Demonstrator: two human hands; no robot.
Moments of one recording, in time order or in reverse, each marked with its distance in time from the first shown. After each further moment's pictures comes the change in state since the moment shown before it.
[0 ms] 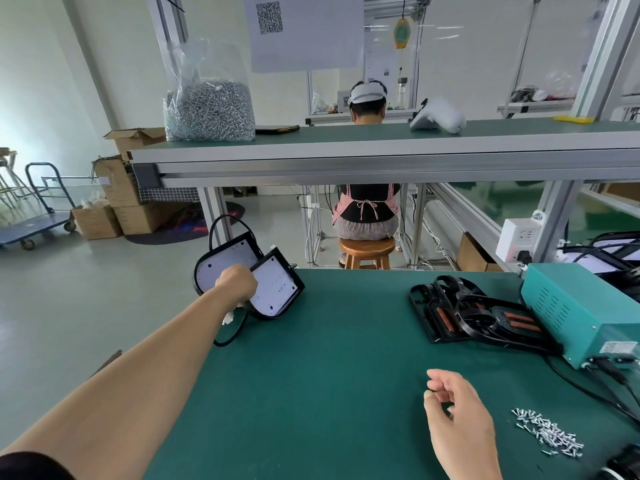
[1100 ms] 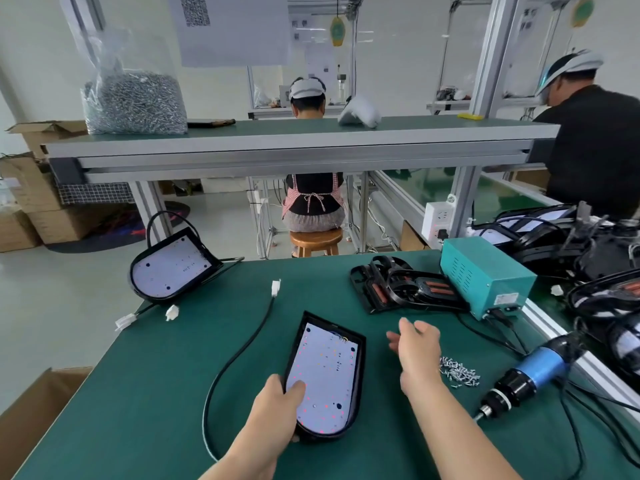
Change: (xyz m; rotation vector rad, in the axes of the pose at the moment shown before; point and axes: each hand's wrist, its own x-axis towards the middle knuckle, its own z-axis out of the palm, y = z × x) left_hand -0.245 0.021 0.132 -0.814 -0.361 0.036; right_hand 0.059 -0.006 -0.024 0.480 0.269 0.467
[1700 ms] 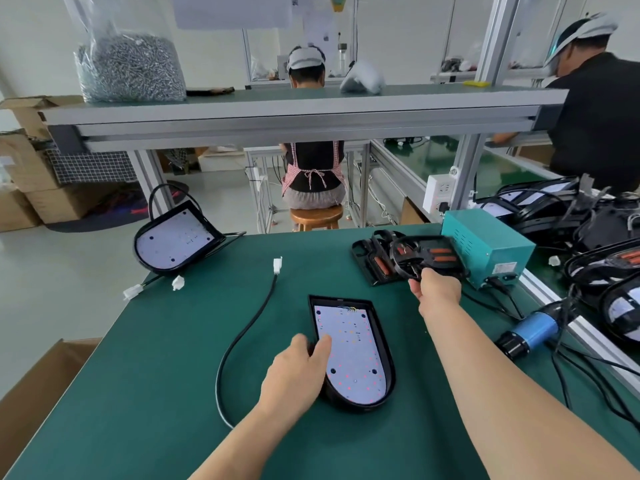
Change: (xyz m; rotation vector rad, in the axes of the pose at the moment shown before) left_hand -0.026 0.020 0.012 0.364 0.048 0.127; right_hand 0.058 -0.038 -0.006 0.147 0.160 0.177
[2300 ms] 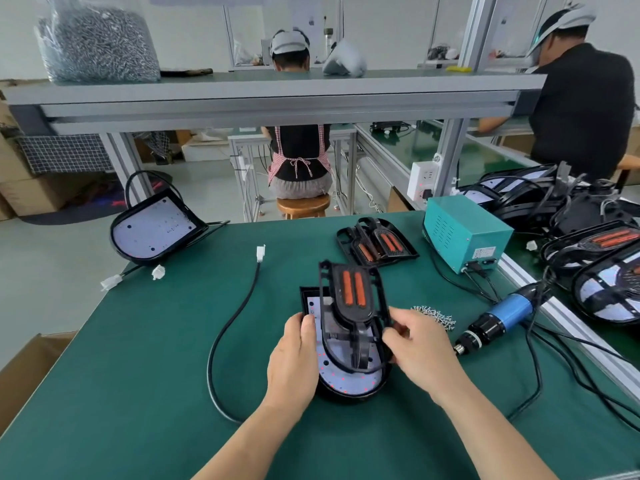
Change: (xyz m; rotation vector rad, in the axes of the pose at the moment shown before) left_hand -0.002 0.000 0.036 -0.291 0.121 0.099; right_hand -0.124 0.030 -0.102 -0.968 -0.542 -0.676
